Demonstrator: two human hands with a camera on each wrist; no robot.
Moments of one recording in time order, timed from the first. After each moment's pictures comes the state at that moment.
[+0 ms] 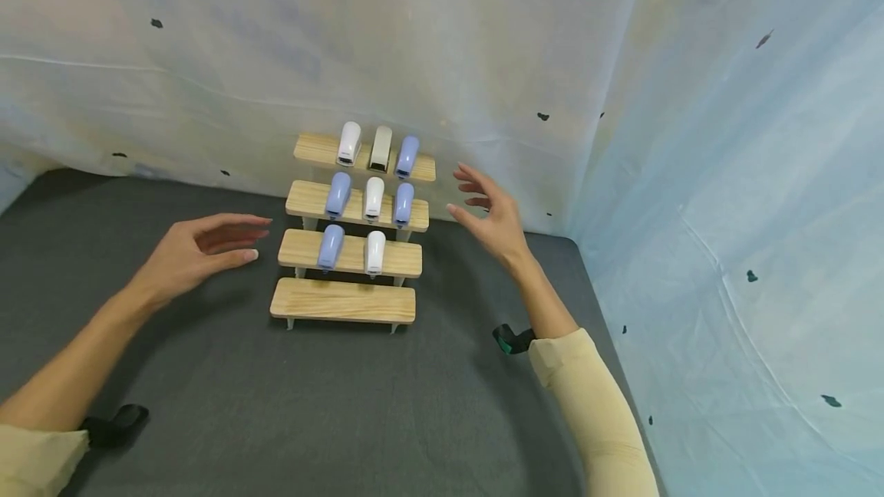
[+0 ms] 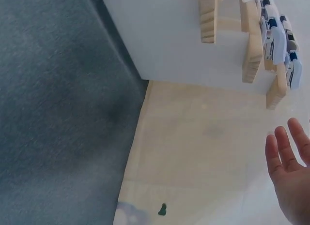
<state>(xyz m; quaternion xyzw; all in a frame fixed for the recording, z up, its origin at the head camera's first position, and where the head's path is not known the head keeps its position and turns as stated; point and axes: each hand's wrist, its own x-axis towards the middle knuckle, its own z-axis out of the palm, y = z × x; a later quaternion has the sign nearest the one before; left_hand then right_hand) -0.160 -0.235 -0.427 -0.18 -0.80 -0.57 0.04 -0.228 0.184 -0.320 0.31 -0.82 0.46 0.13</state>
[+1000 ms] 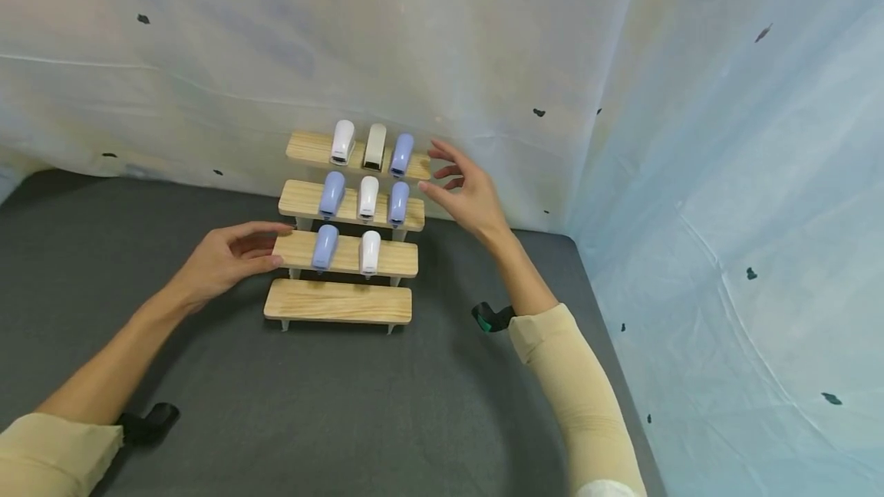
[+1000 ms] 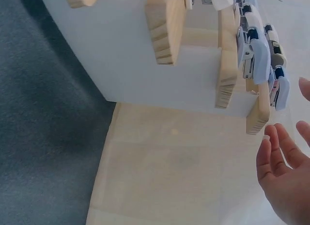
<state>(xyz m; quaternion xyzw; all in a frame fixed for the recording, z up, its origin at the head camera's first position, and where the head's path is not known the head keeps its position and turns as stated) -0.173 -0.202 -0.438 -0.15 -0.79 -0.60 -0.01 -0.271 0.163 -0.324 0.30 -0.83 0.46 0.09</state>
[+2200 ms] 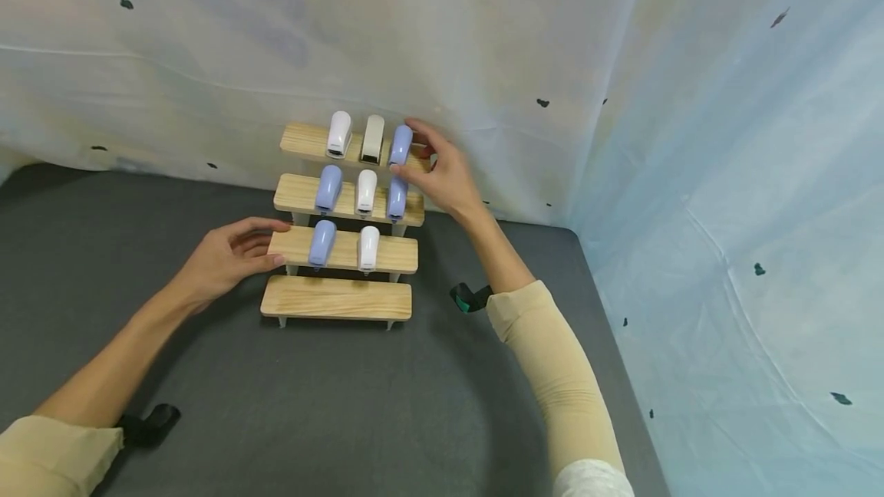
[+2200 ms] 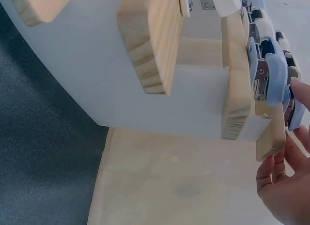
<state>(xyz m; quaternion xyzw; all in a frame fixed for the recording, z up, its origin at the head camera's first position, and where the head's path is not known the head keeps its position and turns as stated) -0.175 -0.194 -0.444 -0.12 -0.76 -0.64 -0.05 -0.297 0.128 -0.327 0.28 -0.85 0.44 0.07</state>
